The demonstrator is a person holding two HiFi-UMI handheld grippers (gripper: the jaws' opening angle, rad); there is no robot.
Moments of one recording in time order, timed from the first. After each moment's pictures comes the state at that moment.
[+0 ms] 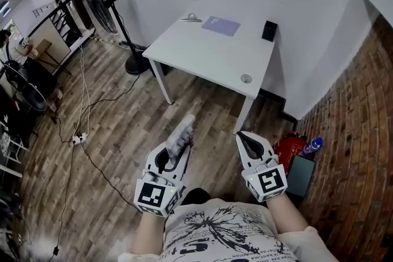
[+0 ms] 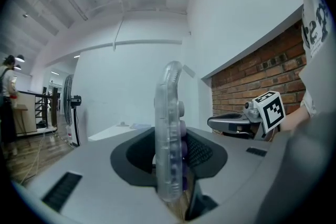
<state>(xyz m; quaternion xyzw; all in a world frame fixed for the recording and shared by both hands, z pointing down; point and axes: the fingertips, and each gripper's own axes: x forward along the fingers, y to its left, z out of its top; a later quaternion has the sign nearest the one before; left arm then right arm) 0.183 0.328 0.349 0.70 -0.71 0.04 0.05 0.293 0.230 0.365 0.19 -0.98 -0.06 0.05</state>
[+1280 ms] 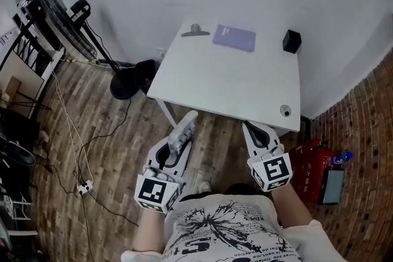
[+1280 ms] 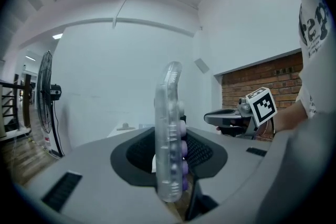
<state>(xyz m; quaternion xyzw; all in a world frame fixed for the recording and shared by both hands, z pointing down) -0.208 0.114 0.375 0.78 -0.62 0.05 0.06 -0.071 0.020 0.385 0.32 -0.94 -0.04 0.10</state>
